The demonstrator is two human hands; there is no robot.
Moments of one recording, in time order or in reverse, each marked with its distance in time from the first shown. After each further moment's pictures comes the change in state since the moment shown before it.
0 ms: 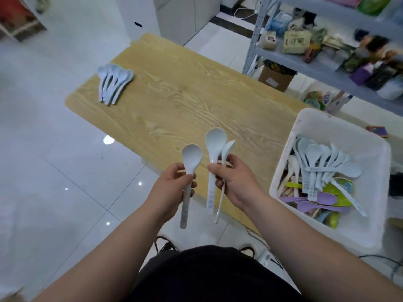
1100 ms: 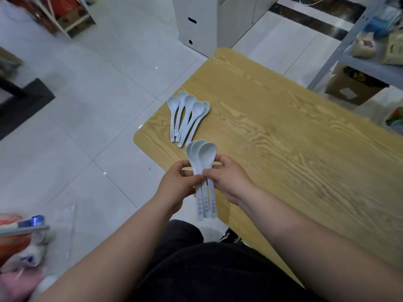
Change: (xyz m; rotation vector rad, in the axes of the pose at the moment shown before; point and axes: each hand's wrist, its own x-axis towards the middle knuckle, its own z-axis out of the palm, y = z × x) left_hand 0.226 0.147 -0.263 -0.049 0.142 -0.052; right_hand 0.270 -0.032 0.303 -0.238 -0.171 0.184
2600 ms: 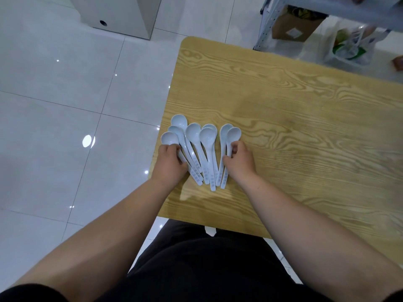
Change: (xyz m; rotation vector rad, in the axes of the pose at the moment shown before) left_hand 0.308 0.104 -0.097 1.102 -0.264 0.387; right_hand 0.218 -0.033 0.040 -0.335 0.832 0.126
